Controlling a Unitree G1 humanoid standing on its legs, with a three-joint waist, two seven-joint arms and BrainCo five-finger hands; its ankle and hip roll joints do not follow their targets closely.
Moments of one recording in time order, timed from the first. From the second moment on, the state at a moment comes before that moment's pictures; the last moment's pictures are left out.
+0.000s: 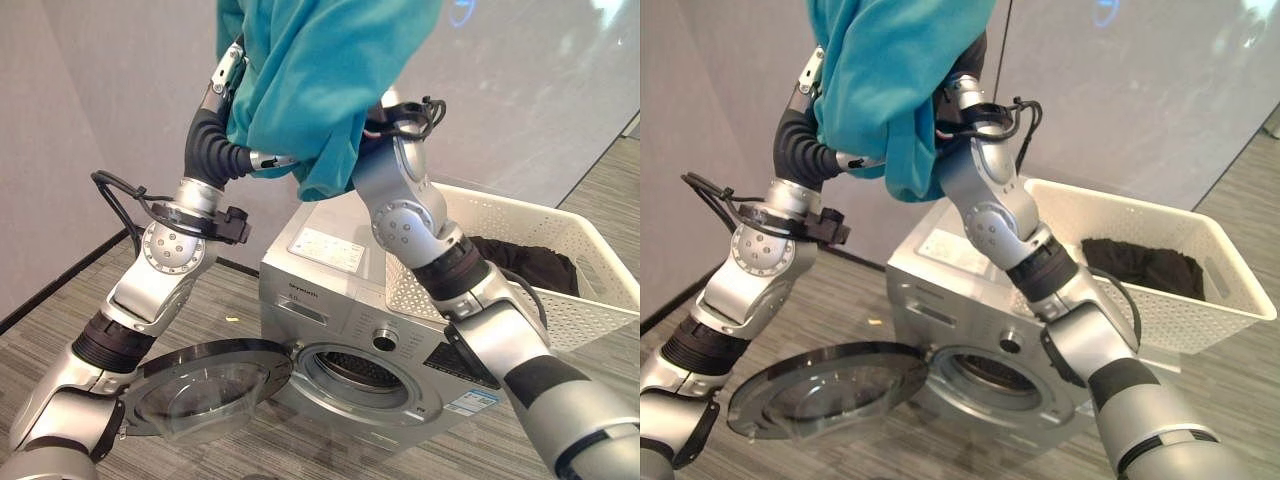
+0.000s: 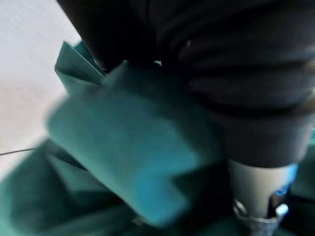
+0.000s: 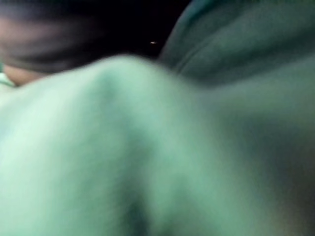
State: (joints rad) left arm -0.65 0.74 -0.35 -0.14 -0.50 -0.21 0.25; right arm -1.12 -0.20 0.46 0.08 1.02 -0.30 -0.29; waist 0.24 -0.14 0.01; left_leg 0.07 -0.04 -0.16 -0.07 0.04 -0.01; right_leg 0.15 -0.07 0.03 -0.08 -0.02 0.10
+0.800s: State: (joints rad) left arm -0.51 0.65 -0.20 -0.22 -0.03 -0.09 0.32; right arm -0.92 -0.24 0.38 -0.09 0.97 -0.30 -0.22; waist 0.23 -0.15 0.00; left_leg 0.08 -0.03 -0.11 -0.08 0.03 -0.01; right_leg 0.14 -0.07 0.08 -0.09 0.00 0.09
